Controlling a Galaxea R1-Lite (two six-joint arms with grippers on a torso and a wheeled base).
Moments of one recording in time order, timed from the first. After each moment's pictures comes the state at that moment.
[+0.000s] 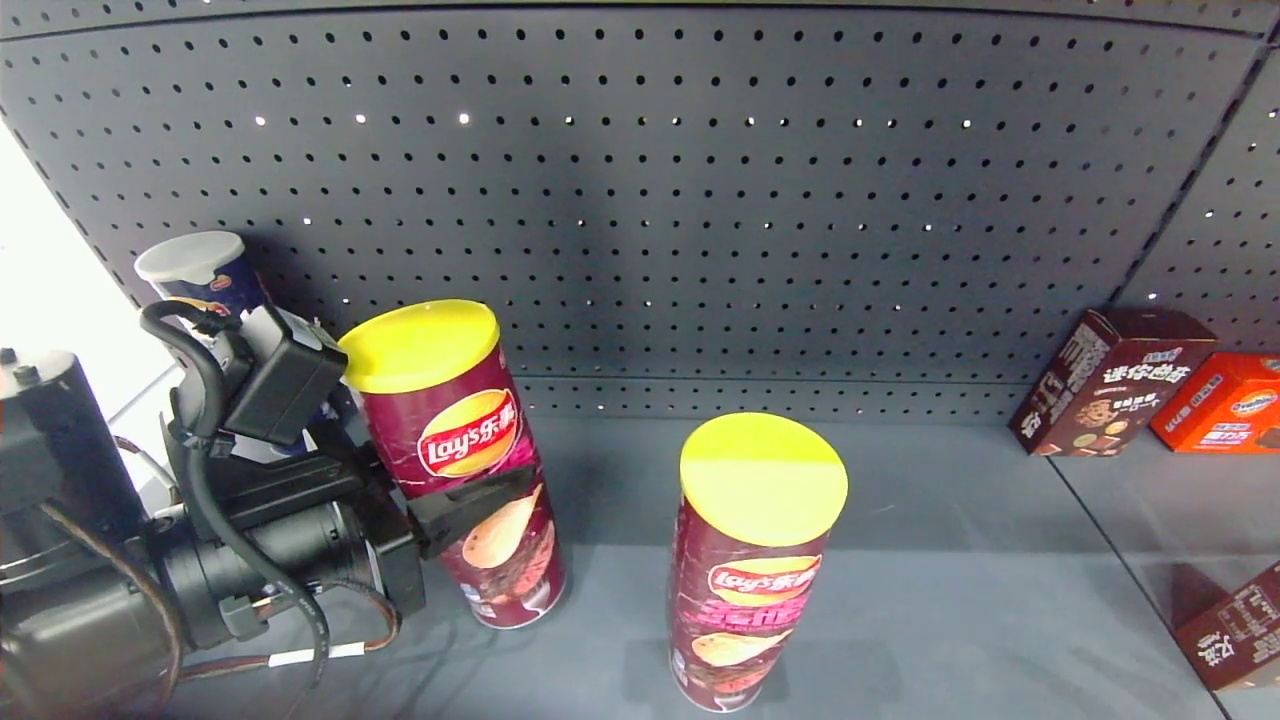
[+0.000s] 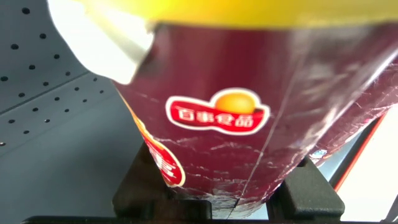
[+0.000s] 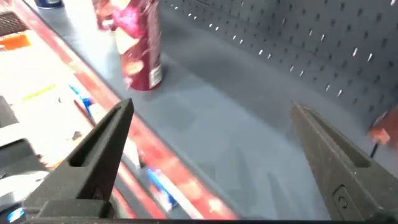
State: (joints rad) left arm -0.48 1.35 -0.51 -0.72 -0.30 0.06; right arm 0.55 0.46 -0.16 -0.32 0.19 -0.19
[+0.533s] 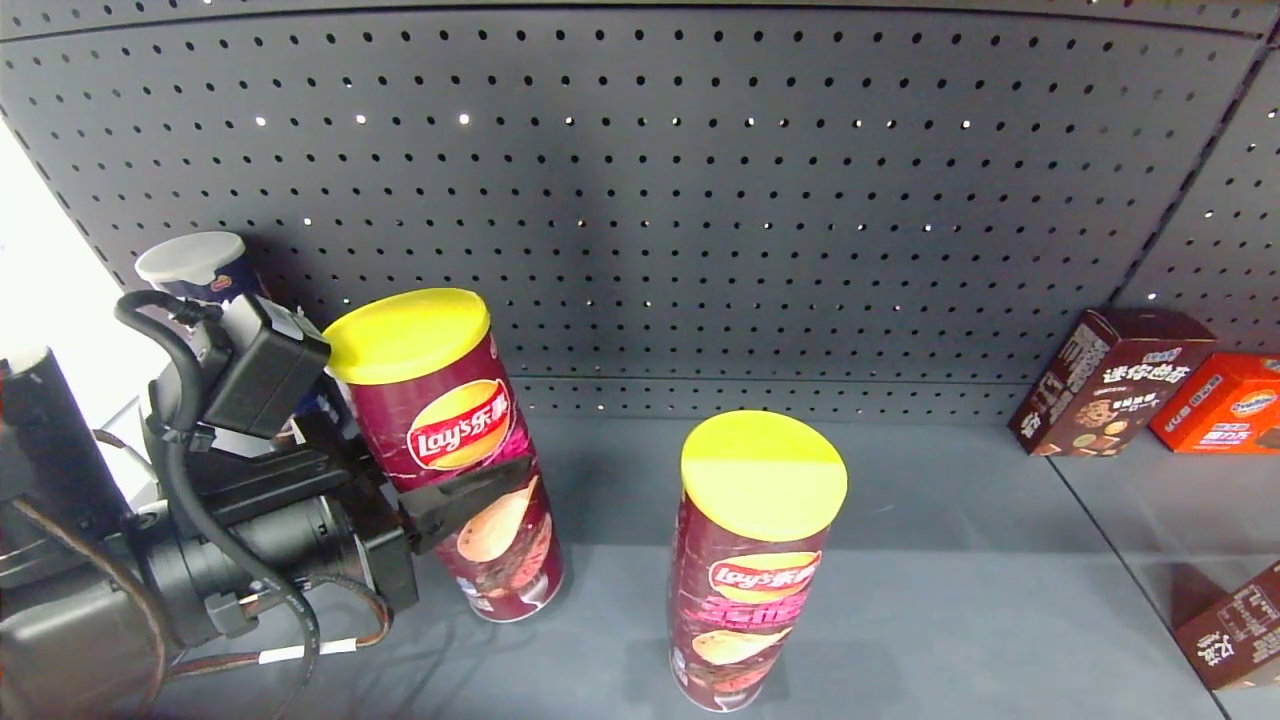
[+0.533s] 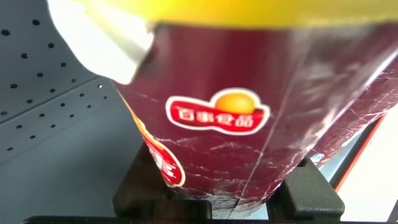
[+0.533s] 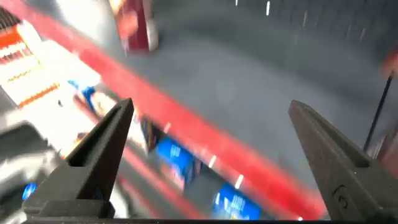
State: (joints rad) left arm -0.48 1.33 -0.51 -0.72 -0.30 0.06; right arm 0.47 0.16 -0.02 -0.07 0.18 -0.10
